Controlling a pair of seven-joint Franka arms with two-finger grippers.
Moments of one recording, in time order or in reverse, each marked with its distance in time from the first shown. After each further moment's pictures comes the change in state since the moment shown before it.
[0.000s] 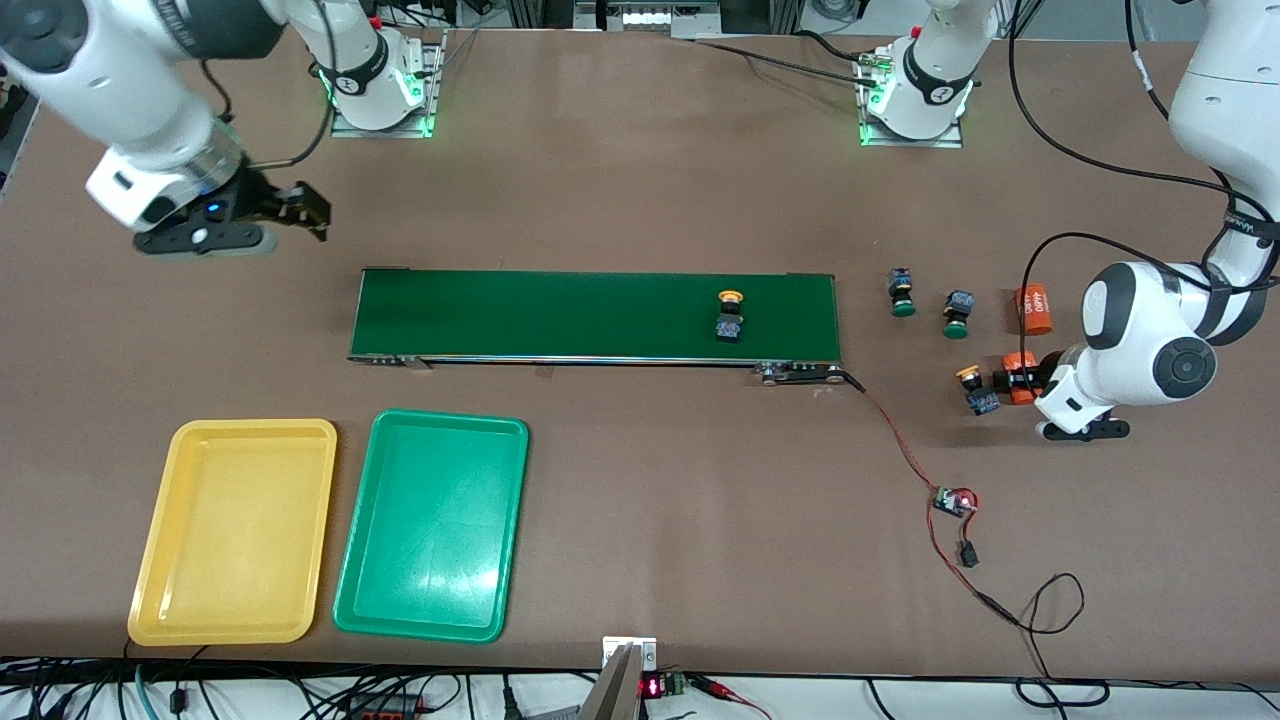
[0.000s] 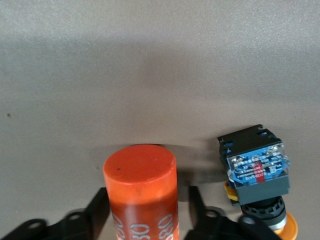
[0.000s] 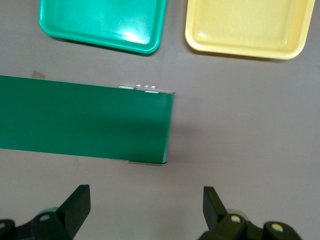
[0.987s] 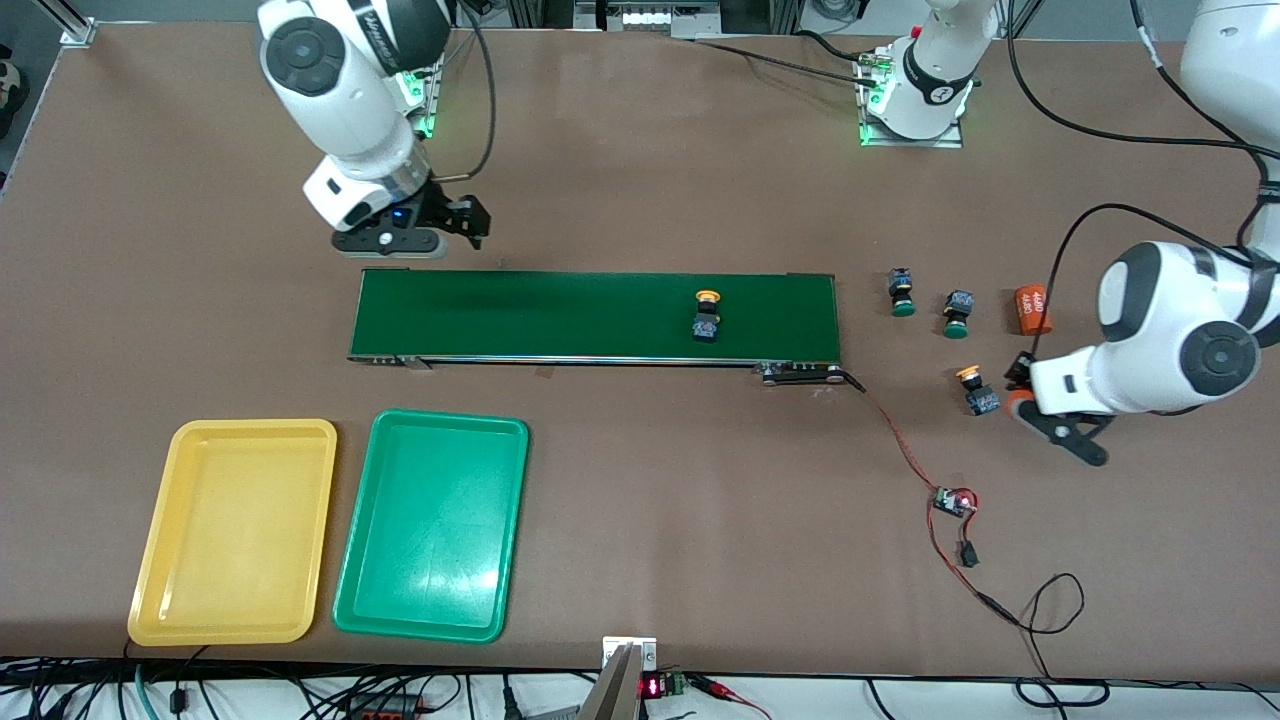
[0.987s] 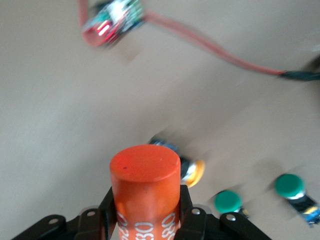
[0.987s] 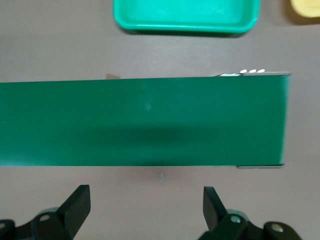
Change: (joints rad) left arm -0.004 -0.098 -0.197 0.128 0.005 -0.171 0.642; right arm 0.058 0.150 0.228 -0.053 0.095 0.249 0.360
